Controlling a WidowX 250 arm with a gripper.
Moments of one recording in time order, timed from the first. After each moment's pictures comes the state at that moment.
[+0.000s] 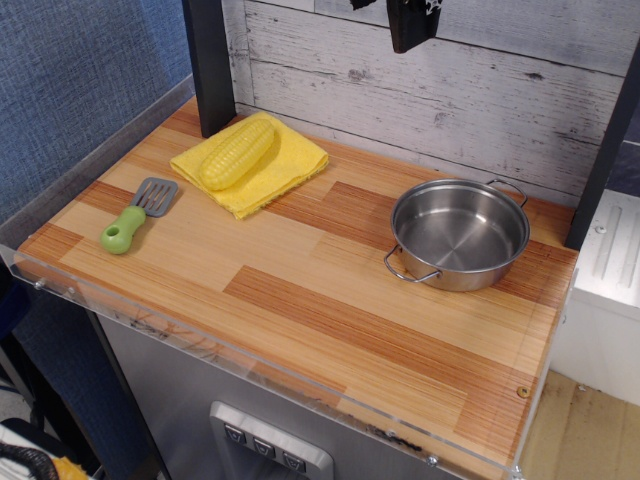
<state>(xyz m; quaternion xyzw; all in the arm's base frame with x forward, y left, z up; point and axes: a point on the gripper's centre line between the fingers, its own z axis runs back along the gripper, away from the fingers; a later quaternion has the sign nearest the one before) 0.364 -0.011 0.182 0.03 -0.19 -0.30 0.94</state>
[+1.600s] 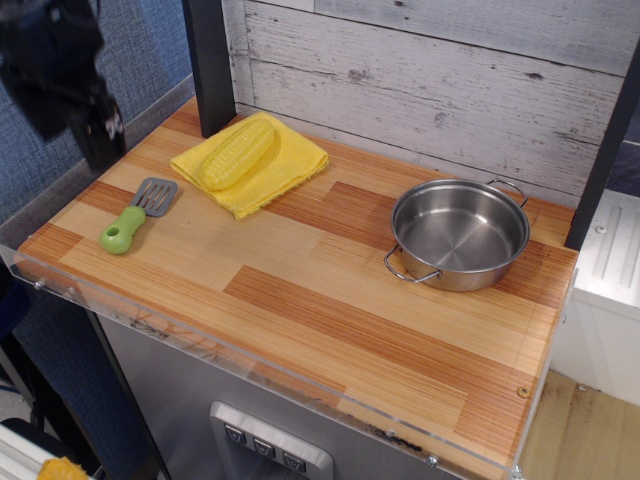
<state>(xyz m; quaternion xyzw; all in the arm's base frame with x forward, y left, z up) 0.240 0.163 0.106 0.06 -0.09 -0.06 0.99</state>
